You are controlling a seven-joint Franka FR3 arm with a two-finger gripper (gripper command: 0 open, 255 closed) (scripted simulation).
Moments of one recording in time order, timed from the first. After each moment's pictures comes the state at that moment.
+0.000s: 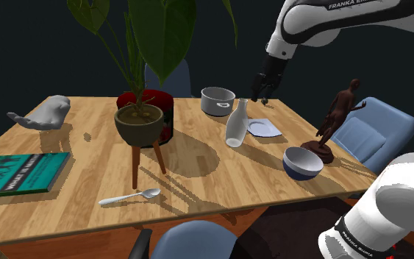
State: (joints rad) arm -0.06 -0.35 -0.05 -2.23 0.06 1.95 -0.12
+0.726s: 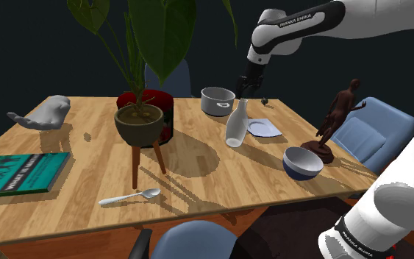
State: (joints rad) arm -0.09 0.03 -0.09 -1.95 0.05 2.06 -0.16
